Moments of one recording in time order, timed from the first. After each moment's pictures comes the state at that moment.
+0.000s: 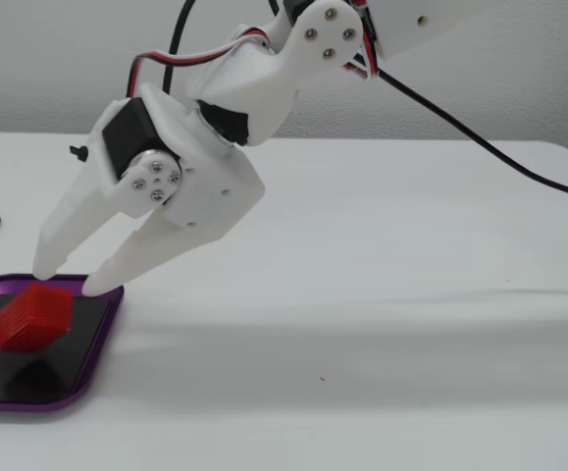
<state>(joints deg) -1.1 74.0 87.1 22.6 -30.8</state>
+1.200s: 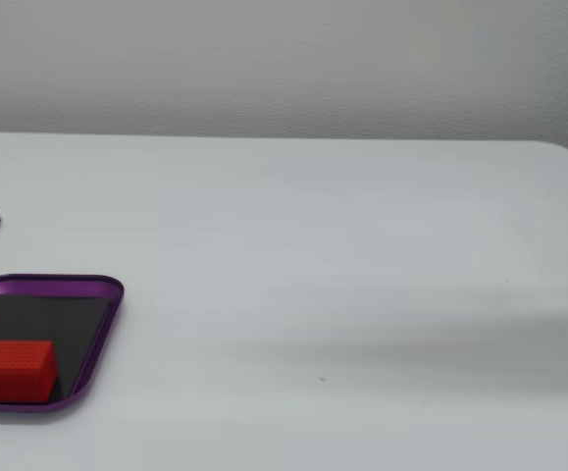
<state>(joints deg) 2.2 134.6 96.1 85.2 -4.6</state>
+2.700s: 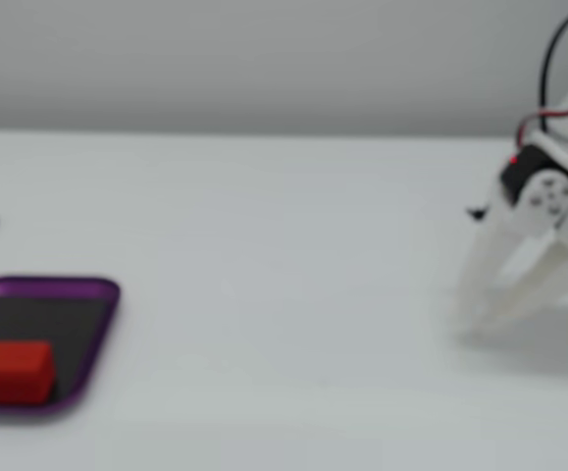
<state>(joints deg) 2.1 188.4 171.8 70.8 0.4</state>
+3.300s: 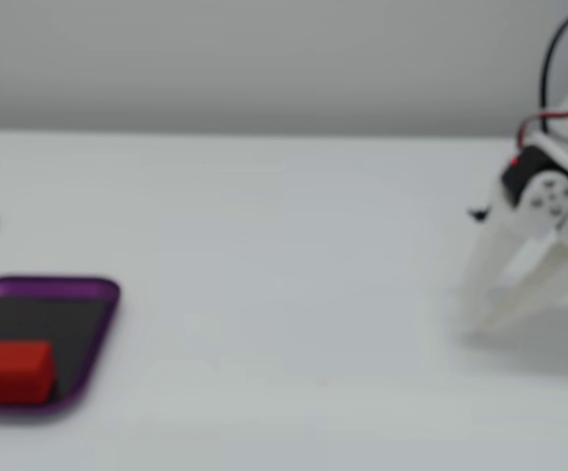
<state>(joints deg) 2.1 188.4 171.8 71.3 0.4</state>
